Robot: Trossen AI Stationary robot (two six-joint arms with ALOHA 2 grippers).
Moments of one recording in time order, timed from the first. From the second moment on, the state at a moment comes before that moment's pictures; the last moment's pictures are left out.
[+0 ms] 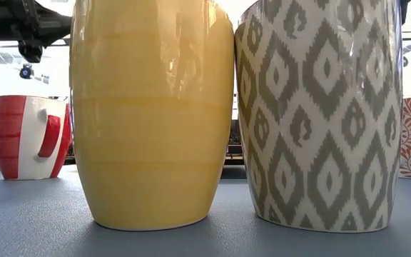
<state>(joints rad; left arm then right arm) -0.53 0.02 0.08 0.49 -0.99 0.33 0.38 0.57 0.41 0.65 1.26 -0.41</state>
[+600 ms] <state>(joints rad) -0.53 0.22 0.16 0.61 -0.95 0.51 0.23 0.65 0.58 0.35 1.26 -0.28</state>
